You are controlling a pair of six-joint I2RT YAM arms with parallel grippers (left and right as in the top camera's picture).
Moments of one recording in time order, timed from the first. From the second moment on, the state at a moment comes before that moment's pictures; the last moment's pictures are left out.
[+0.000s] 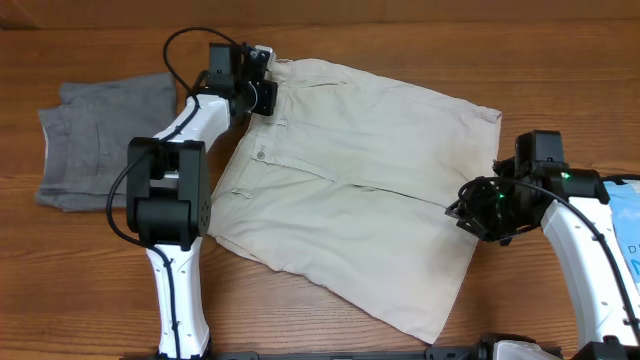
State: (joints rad) left arm -0.09 2.36 1.70 -0.22 0.38 0.08; right arm -0.09 1.36 0.99 -1.07 -0.42 0.54
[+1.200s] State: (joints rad) left arm 0.11 2.23 1.70 -0.40 0.40 0.03; right arm -0.10 1.69 0.85 -0.83 -0.25 0.64
